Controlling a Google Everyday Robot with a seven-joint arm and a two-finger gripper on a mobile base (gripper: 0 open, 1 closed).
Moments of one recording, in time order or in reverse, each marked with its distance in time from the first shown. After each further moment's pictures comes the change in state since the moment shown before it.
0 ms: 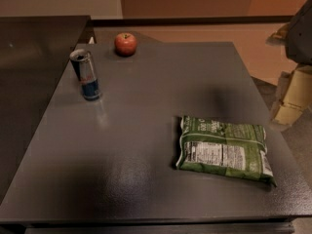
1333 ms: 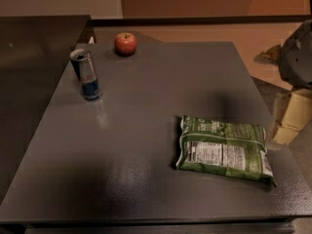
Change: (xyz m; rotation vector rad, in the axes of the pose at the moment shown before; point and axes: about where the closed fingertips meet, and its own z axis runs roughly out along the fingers) arm 0.002 0.023 0.027 -0.061 -0.077 -0.079
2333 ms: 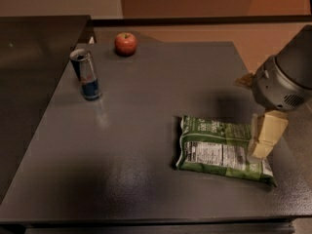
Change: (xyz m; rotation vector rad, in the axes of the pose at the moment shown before) arm -0.001 0.008 0.069 -0.112 -0.046 -0.057
